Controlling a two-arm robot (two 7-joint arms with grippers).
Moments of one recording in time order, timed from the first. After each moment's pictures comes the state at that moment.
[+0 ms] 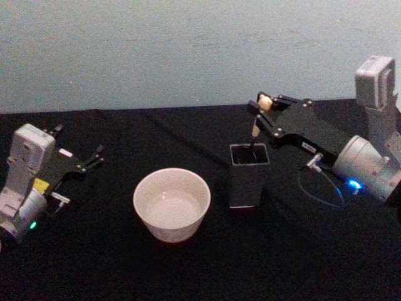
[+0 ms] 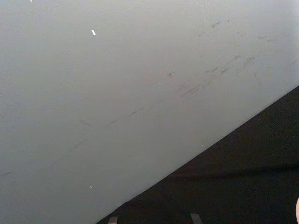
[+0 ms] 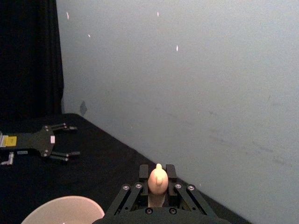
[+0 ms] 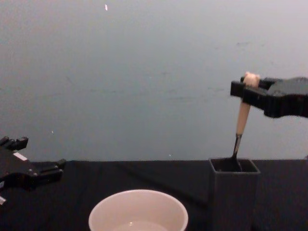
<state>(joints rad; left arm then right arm) -0.20 0.60 0.45 -1.41 -0.25 -0.12 0.03 0.22 0.50 -0.33 -1.65 0.43 0.02 0.44</state>
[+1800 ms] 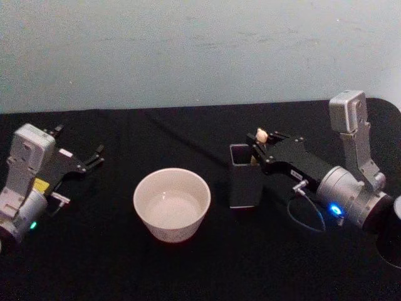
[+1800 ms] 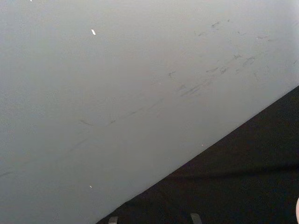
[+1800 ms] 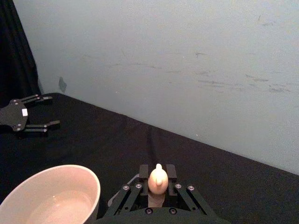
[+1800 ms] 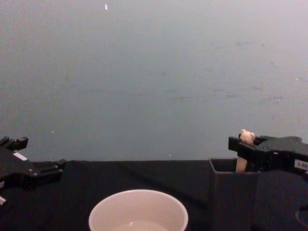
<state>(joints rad) -0.20 0.60 0.45 -1.41 -0.25 -0.12 0.03 0.18 0.40 -0.33 -1.55 0.41 0.10 0.36</state>
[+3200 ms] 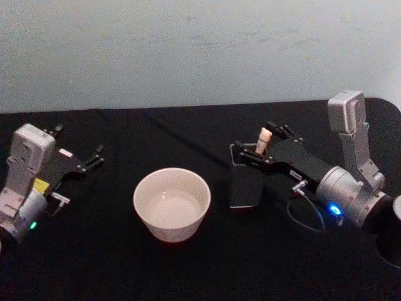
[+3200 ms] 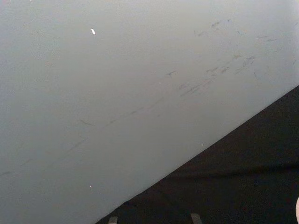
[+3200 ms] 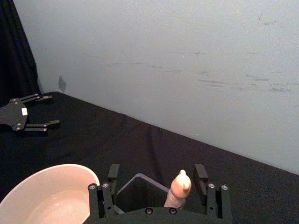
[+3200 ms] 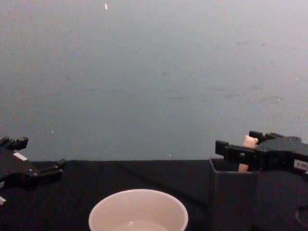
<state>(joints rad) -0.20 0.60 0.45 -1.41 -0.25 -0.12 0.03 0.18 0.40 -0.33 -1.55 0.41 0.10 0.36</state>
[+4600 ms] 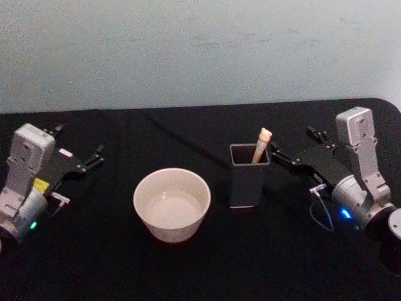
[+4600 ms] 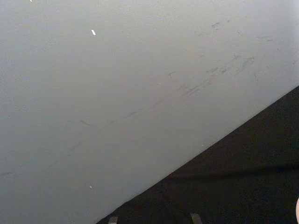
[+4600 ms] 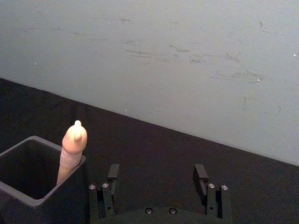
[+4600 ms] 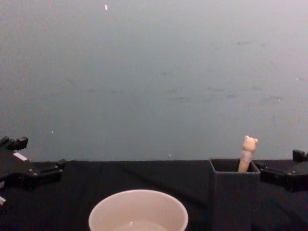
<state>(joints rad) -0.20 0.60 0.45 -1.41 -0.25 -0.12 0.03 0.18 0.32 -0.25 -1.40 0.19 0.02 0.19</state>
